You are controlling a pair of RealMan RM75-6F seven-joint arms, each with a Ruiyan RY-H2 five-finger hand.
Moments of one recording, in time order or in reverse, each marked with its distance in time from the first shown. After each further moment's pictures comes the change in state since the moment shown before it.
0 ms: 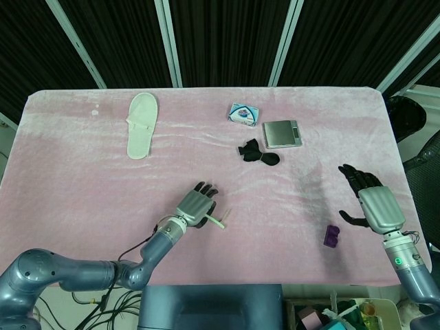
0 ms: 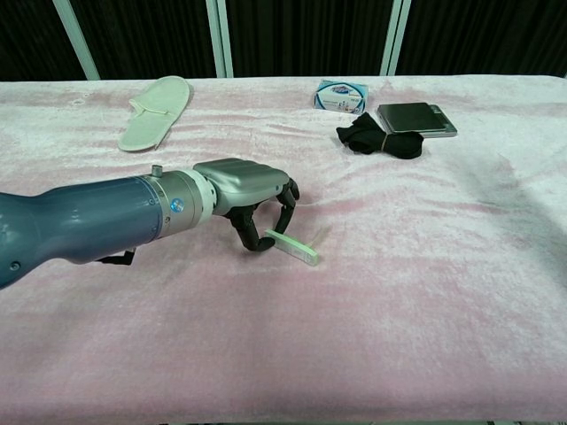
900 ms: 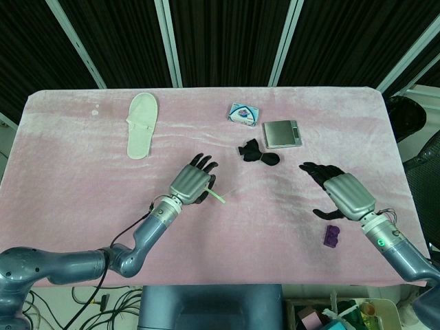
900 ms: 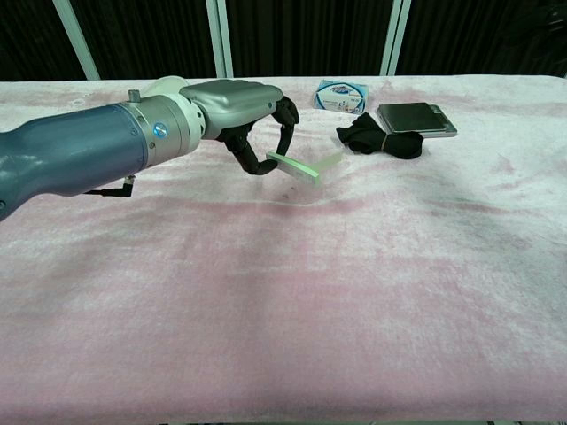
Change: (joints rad) left arm 0.019 0.085 -0.093 0.025 0.198 0.050 -0.125; right arm 0.218 0.183 0.026 -0.172 -0.080 -0.300 0.135
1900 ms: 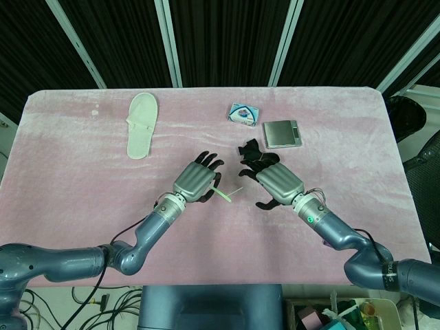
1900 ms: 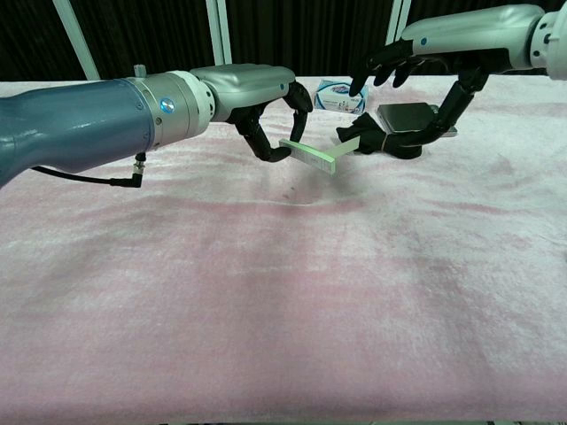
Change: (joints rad) left arm -0.025 0.039 -0.037 -0.070 -0.030 -0.025 -0.009; right arm 0.280 -0.260 0.089 0.038 0.282 -0.235 -0.277
